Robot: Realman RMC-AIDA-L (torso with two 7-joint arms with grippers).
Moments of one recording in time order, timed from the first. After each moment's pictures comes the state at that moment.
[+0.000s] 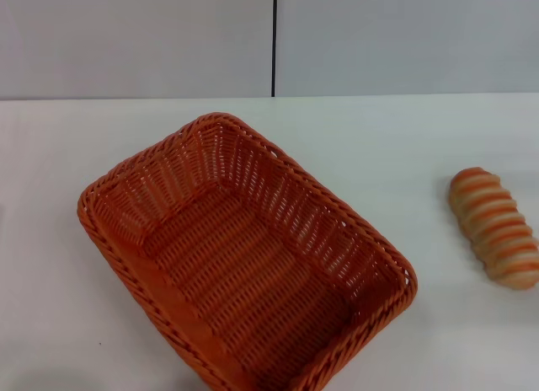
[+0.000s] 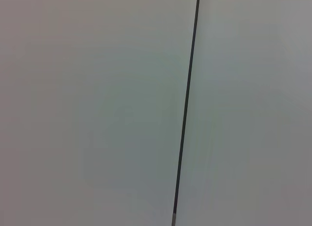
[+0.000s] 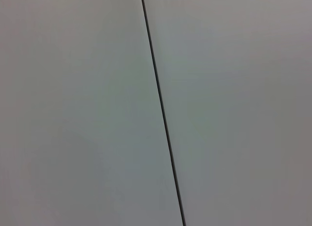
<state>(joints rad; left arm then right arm) -0.12 -2.07 -0.16 -0.14 1.48 1.68 -0.26 0.34 2.08 0.01 -0.11 -1.25 -1.58 0.47</state>
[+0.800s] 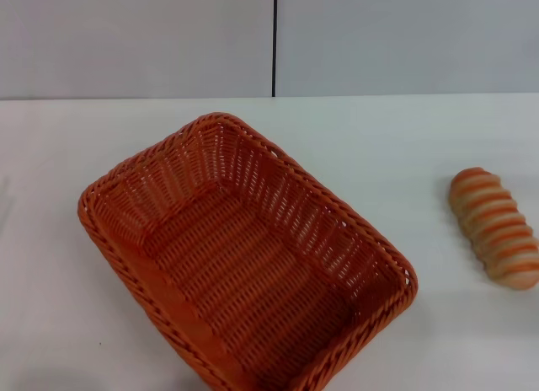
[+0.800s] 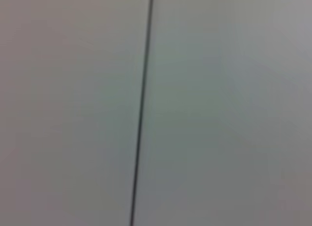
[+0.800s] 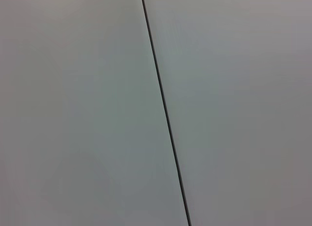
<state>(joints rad) -0.14 -2.06 -0.03 0.11 1.50 1.73 -0.46 0.33 2.08 0.01 -0.08 -1.25 -1.64 0.47</state>
